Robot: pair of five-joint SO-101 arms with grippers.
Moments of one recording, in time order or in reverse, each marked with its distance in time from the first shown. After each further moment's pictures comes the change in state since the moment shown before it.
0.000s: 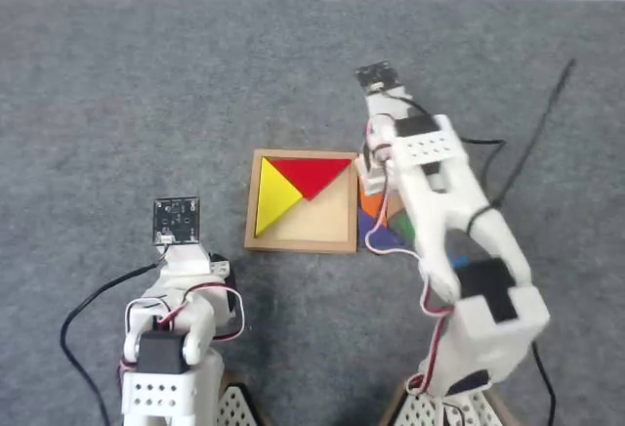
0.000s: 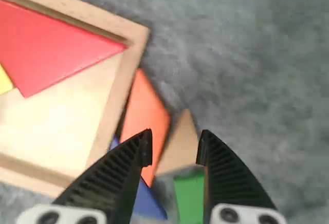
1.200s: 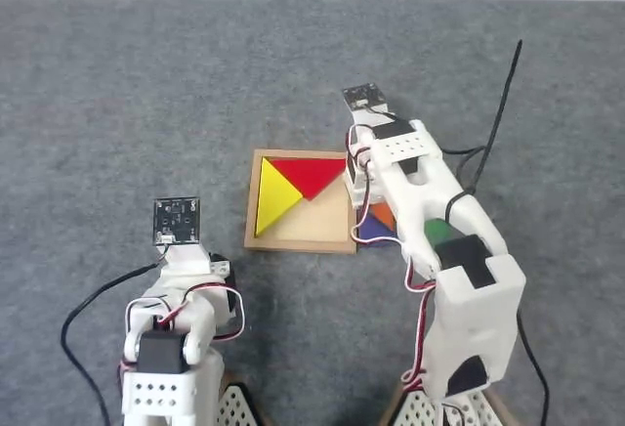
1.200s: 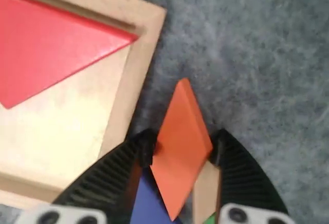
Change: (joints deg) left arm 0.0 0.0 0.0 0.0 0.0; right arm -2.1 10.6 -3.5 1.2 -4.7
